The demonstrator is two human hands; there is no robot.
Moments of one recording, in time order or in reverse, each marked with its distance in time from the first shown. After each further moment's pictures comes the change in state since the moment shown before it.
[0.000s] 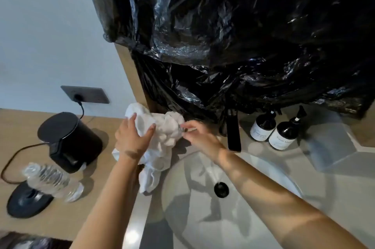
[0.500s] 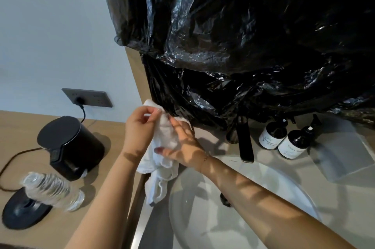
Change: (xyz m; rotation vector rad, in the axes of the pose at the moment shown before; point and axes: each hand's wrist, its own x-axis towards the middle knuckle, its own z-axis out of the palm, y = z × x) left_hand 0.017 0.036 -0.031 -0.634 -0.001 0.099; right_hand 0.025 -0.009 0.059 -0.305 -0.091 -0.102
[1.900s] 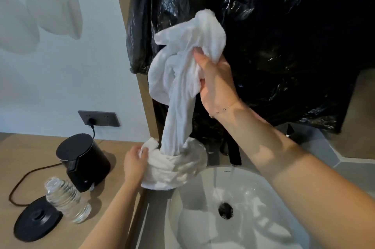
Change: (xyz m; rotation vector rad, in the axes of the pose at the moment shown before) left_hand -0.040 -0.068 -0.017 0.248 0.091 -0.102; right_hand -0.085 -0.180 -0.141 1.037 0.401 -0.436
